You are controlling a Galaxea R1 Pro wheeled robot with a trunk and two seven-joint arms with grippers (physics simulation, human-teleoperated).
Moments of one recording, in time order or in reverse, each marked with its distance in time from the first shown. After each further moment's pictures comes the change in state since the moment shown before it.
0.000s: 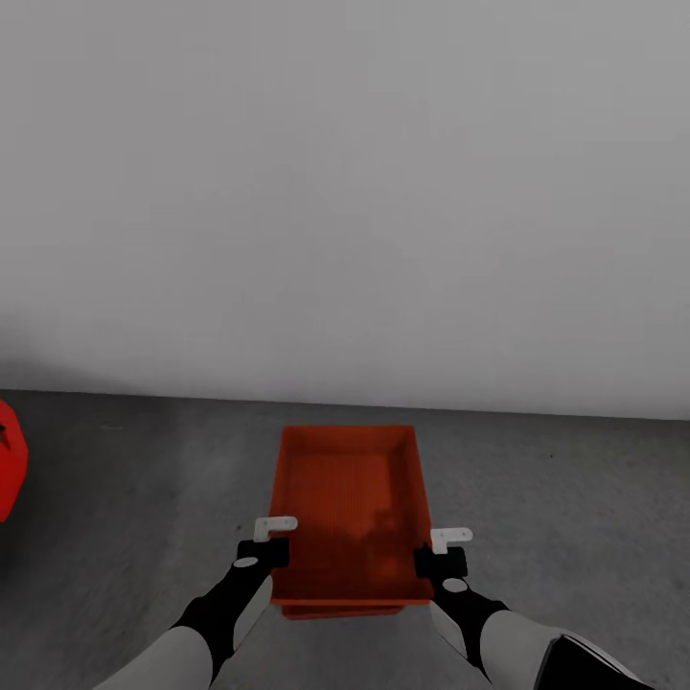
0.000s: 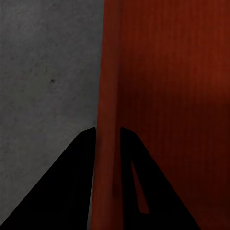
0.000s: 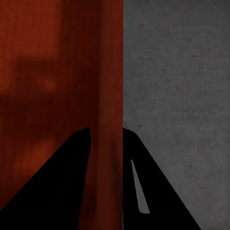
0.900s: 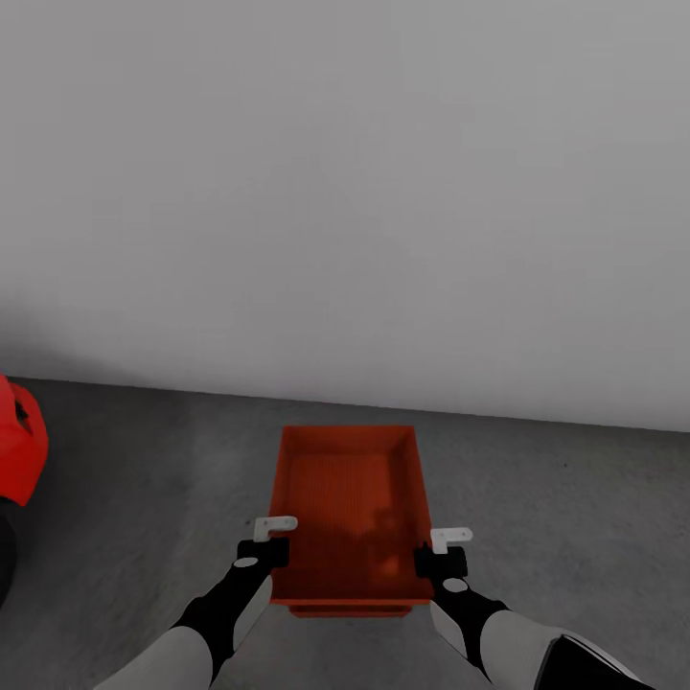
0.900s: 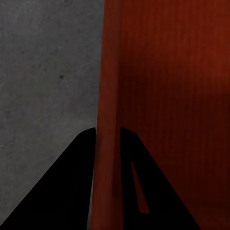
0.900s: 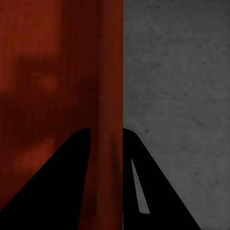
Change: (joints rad) left arm 0.000 0.000 0.000 -0.001 0.000 0.000 0.000; right arm 0.000 -0.001 -0.003 -0.001 0.004 -0.002 0.001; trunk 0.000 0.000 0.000
